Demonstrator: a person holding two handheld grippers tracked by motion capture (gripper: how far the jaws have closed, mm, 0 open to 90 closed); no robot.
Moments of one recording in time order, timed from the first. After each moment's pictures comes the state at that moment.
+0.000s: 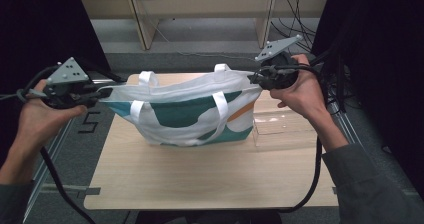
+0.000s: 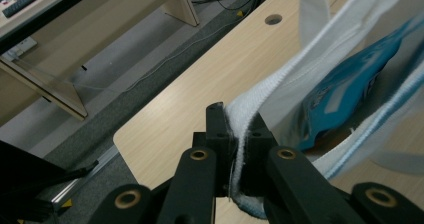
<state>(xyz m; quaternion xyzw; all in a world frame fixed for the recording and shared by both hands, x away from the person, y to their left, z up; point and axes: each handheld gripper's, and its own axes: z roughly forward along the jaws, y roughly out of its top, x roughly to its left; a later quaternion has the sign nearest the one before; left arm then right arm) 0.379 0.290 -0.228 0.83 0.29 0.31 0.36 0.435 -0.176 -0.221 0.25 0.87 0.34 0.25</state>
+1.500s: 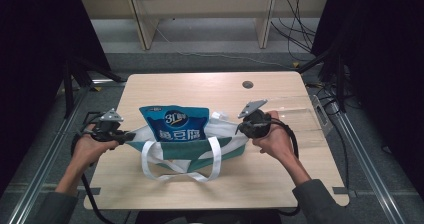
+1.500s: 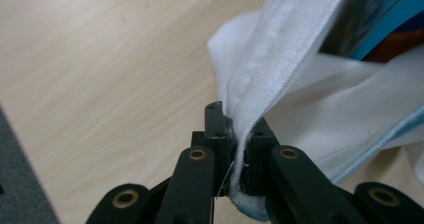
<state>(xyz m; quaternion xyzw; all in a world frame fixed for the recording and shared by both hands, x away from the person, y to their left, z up) 0.431 0.298 -0.436 0.86 0.39 0.13 0.30 0.429 -0.156 -0.397 0.27 0.90 0.28 0.18</state>
